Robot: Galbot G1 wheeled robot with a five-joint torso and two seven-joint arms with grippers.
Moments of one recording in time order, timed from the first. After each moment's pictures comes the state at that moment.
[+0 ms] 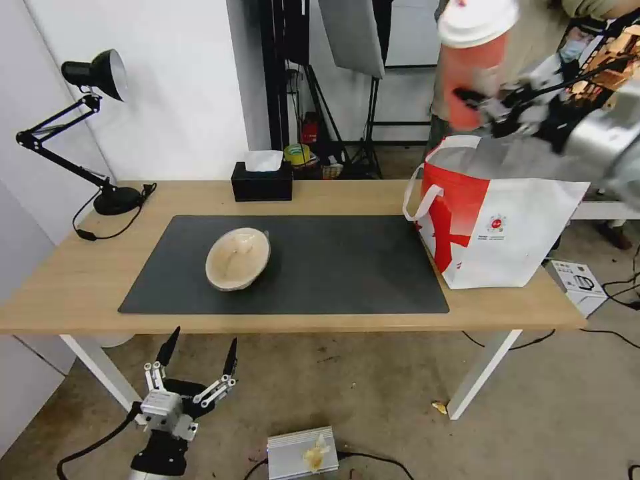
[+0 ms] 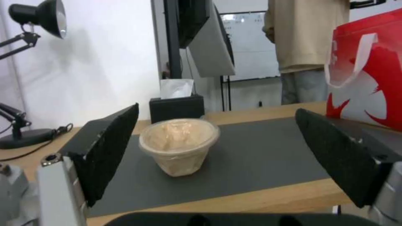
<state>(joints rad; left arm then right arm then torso) 1.96 -1.42 -0.63 -2.24 -0.13 -0.48 0.15 -0.11 0.30 -0.11 1.80 0.90 -0.23 -0.29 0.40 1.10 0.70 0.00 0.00</state>
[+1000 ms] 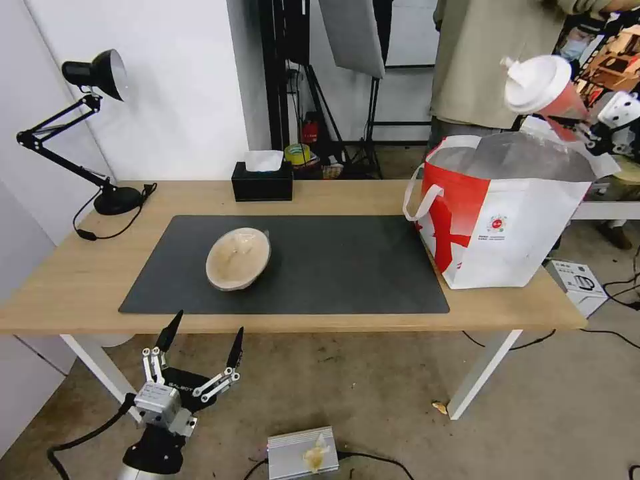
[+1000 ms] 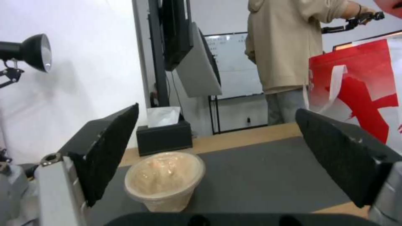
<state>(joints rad) 1.97 -1.37 -0.62 -2.33 -0.13 -0.49 0.15 -0.26 0.26 0.02 1.53 0.25 -0.05 -0.51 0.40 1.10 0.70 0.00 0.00</state>
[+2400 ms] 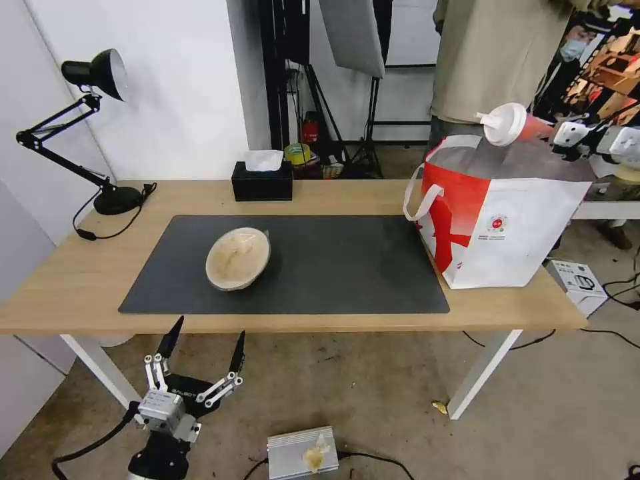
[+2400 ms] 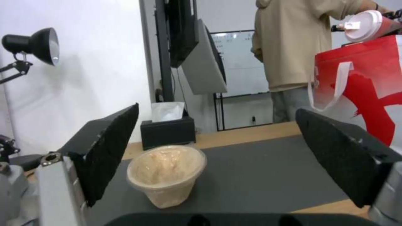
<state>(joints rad) 1.99 -1.45 -0.61 -2.31 -0.10 -0.51 0.18 0.09 0.54 -0.28 1.05 -0.12 0.19 -0.54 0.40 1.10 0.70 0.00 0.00</state>
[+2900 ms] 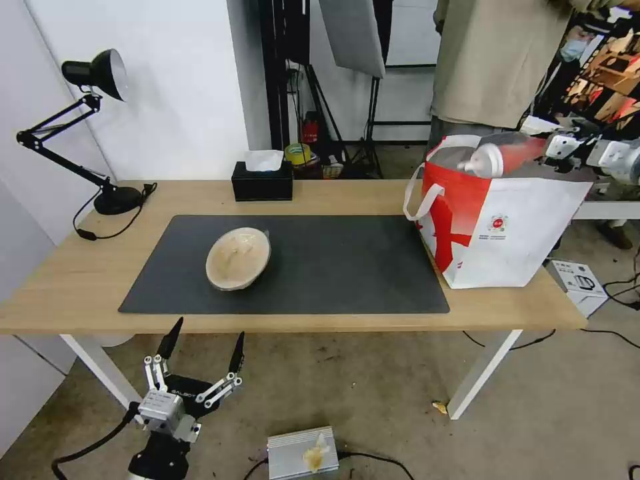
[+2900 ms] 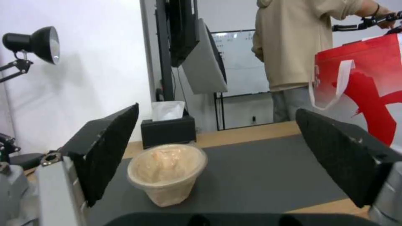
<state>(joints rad) 1.98 -1.45 -0.61 -2.31 -0.10 -0.51 0.18 0.04 0.53 -0.27 1.05 -0.11 0.18 -0.53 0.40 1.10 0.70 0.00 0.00</state>
